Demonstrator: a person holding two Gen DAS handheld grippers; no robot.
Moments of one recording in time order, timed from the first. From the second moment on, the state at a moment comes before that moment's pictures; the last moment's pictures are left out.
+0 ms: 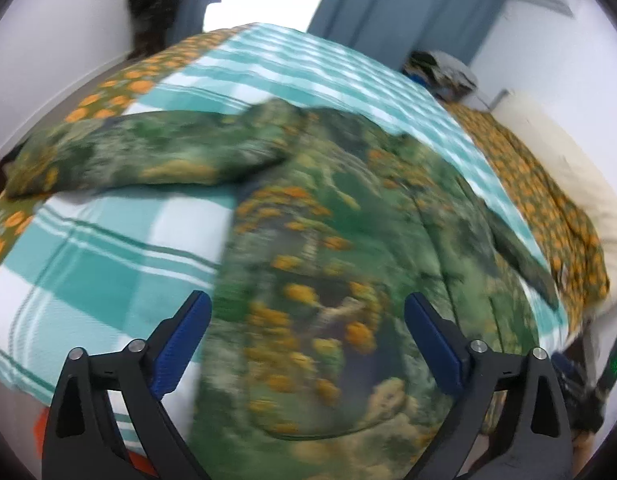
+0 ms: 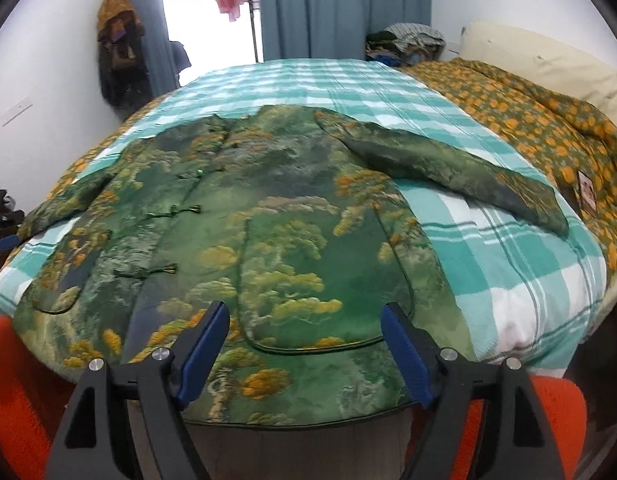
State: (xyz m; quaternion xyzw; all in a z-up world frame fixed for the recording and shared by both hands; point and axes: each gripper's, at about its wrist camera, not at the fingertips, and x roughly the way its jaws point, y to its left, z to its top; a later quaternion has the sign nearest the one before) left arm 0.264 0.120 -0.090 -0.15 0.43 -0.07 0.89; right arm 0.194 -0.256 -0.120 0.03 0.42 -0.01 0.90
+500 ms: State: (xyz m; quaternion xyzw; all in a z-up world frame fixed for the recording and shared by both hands) left arm 0.286 0.041 -0.170 -0.03 0.50 -0.05 0.86; right arm 0.231 -0.253 -0.182 -0.03 0.50 -0.02 0.87
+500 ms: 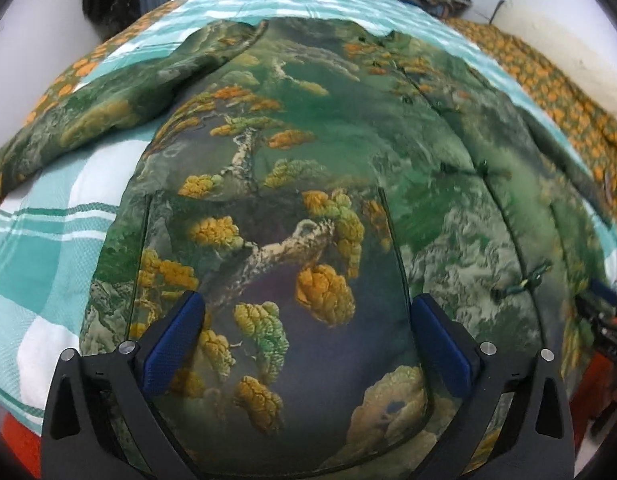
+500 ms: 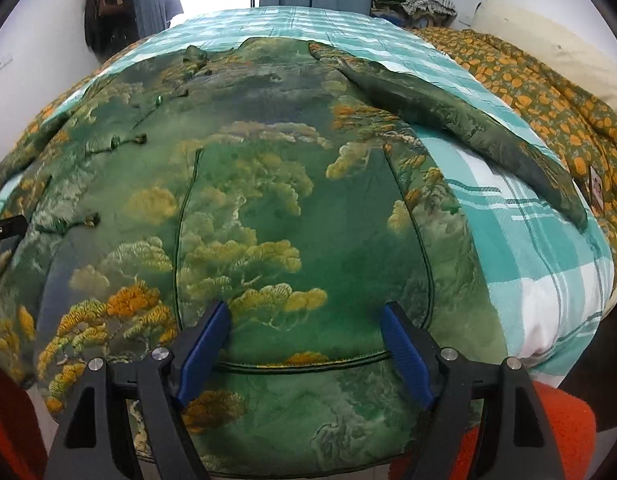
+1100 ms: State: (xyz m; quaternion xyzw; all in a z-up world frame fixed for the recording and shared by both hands) left arm 0.293 0.035 -0.174 -0.02 0.53 -0.03 0.85; right arm 0.229 -0.261 -0.187 0.01 0.49 0.00 0.87
